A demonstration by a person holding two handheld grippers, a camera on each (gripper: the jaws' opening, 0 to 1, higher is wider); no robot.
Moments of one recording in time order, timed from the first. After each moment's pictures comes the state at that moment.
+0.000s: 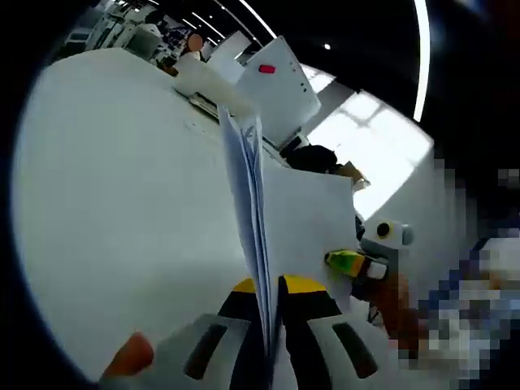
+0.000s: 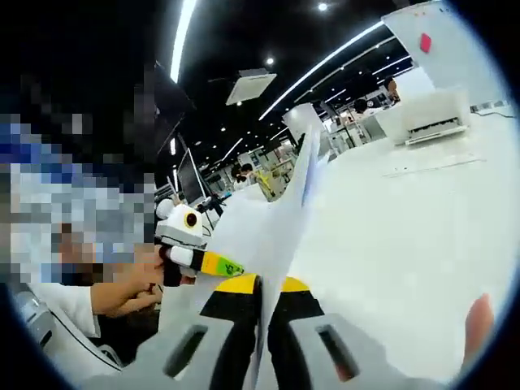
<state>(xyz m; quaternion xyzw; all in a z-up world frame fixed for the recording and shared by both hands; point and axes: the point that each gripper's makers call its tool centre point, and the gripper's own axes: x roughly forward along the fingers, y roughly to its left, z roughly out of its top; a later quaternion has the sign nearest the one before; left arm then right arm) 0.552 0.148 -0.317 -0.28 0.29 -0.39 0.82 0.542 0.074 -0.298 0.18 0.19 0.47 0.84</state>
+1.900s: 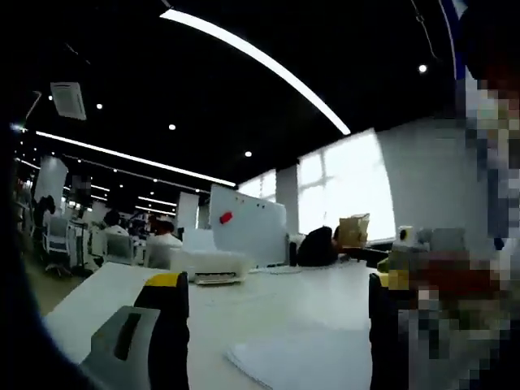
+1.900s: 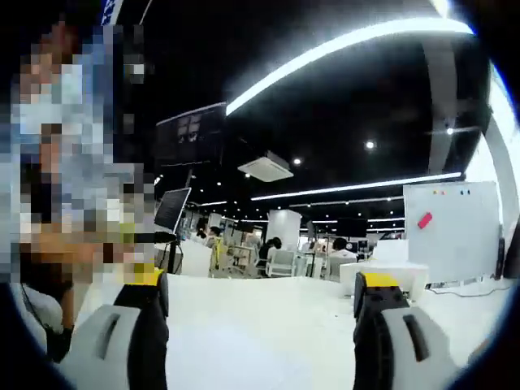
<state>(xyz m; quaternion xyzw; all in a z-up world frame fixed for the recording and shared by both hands) 0.485 0.250 -0.177 -0.07 -0.18 -0.37 0.91 0.499 0.008 -0.187 -0.04 -0.19 0.37 0.91</state>
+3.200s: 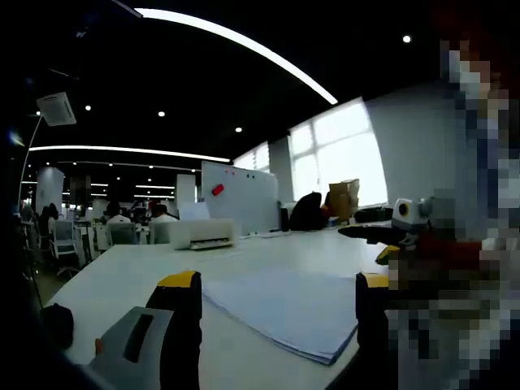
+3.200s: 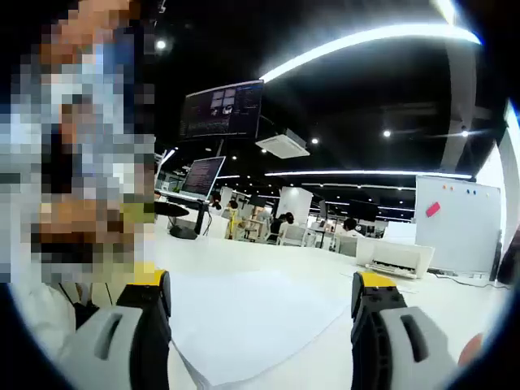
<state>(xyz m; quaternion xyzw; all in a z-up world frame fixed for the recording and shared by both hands) 0.404 0.240 -0.261 0.01 -0.07 -0.36 0.93 0.410 0.023 -0.280 -0.09 -0.09 0.39 0.91</state>
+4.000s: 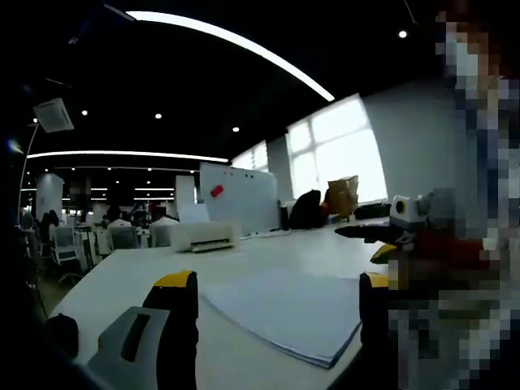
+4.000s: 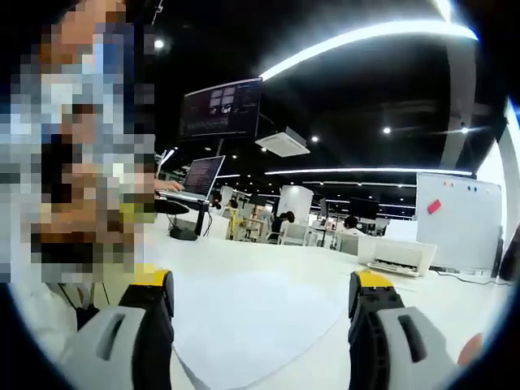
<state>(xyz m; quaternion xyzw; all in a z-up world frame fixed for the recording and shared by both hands) 0.400 0.238 -0.255 0.03 -0.08 -0.36 0.93 0.412 0.025 -0.276 -0.08 -0.09 0.39 0.91</state>
